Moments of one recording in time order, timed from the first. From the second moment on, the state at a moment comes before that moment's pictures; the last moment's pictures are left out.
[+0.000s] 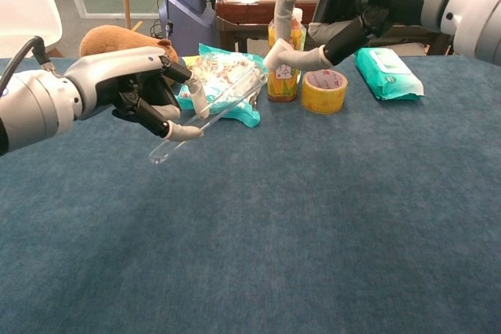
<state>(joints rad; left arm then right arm) -0.73 -1.49 -0.25 -1.81 0.98 0.99 0.12 0.71 -1.34 0.22 -1.96 -1.25 1.08 -0.32</state>
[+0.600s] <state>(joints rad) -0.75 -1.50 -0.25 -1.79 0.94 0.98 0.13 0.73 -1.36 0.22 -1.93 -1.23 1.07 -0.32</state>
